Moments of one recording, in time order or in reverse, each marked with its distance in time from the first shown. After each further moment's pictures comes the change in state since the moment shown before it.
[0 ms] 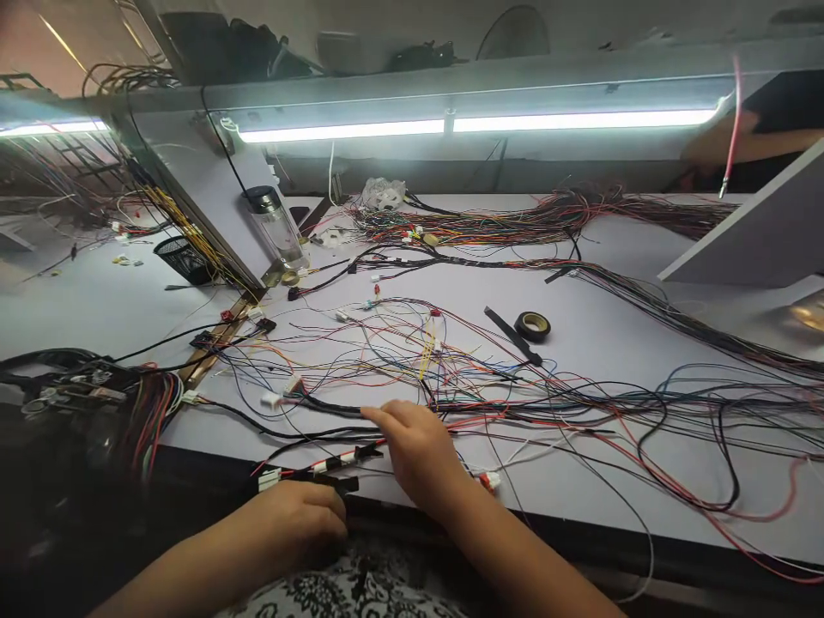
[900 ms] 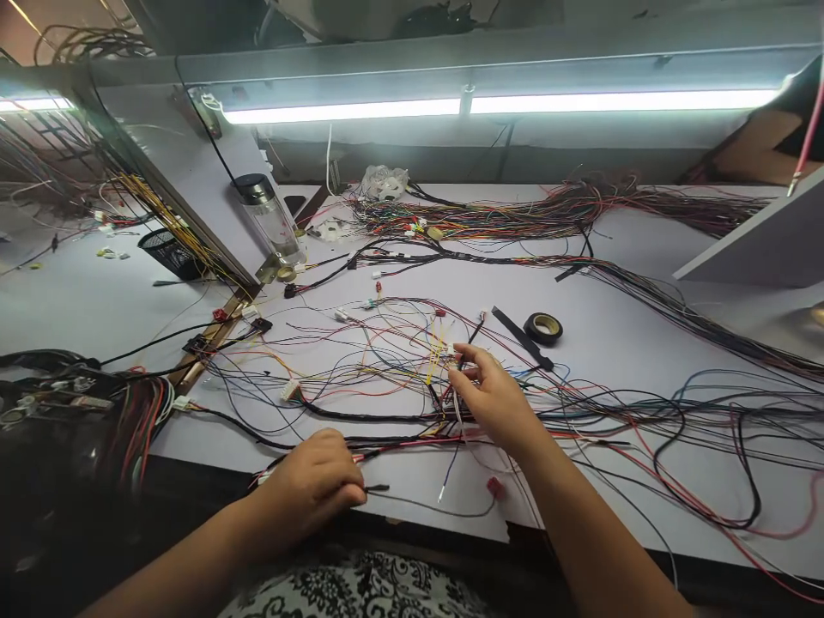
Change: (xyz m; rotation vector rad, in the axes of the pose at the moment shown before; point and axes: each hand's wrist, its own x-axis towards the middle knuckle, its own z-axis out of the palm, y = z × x) left_hand 0.047 -0.010 -0.024 0.111 0.312 0.202; right_hand 0.025 0.063 -0.068 0.365 0.050 0.791
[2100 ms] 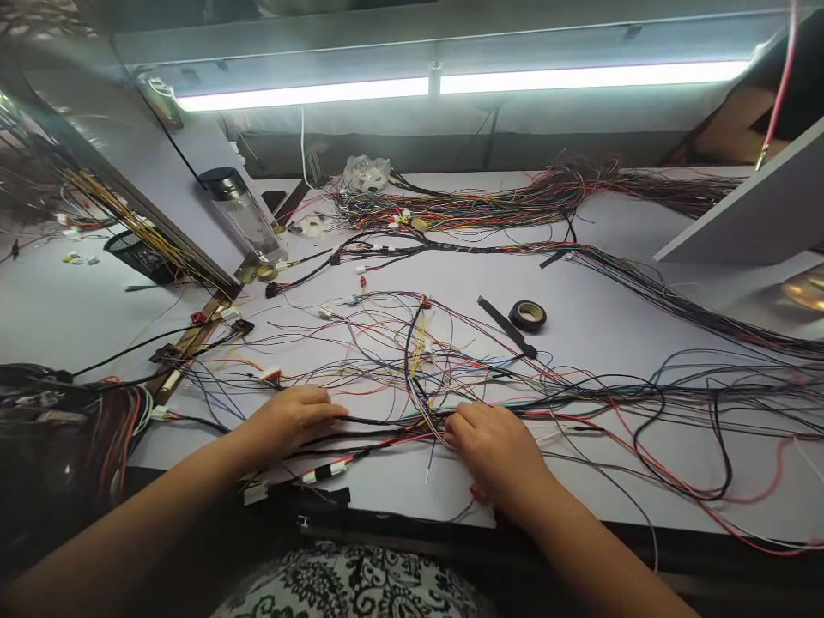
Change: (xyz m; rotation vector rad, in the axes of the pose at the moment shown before) left_hand 0.020 -0.062 -0.029 0.259 -0.177 -0.049; right_hand -0.055 0.035 -0.007 -1.077 -0.156 -0.591
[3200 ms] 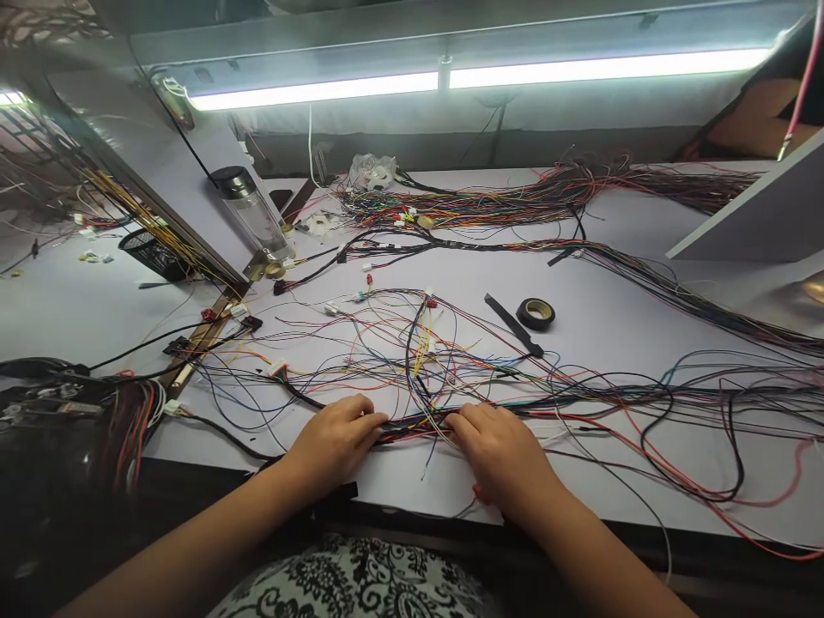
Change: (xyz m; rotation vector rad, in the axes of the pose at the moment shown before) left_hand 0.019 0.058 0.034 0.047 0.041 -0.200; right_hand -0.007 -0.001 0.002 0.070 -0.001 0.004
